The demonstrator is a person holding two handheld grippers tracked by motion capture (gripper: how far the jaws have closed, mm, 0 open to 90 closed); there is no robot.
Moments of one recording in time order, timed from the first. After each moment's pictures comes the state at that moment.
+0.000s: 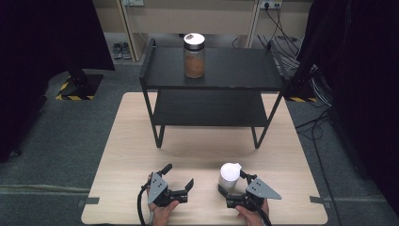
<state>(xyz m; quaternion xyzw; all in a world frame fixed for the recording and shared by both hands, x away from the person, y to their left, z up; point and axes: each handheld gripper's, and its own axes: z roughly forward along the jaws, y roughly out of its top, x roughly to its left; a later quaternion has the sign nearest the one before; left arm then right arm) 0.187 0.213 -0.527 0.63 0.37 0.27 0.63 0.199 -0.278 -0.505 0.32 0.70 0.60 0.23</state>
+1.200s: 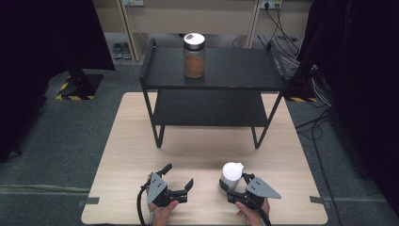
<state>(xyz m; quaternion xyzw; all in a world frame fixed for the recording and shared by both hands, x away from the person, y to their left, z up) 0.187 0.214 -0.527 0.63 0.37 0.27 0.63 0.197 -0.277 -0.498 0.31 0.70 0.59 0.25</state>
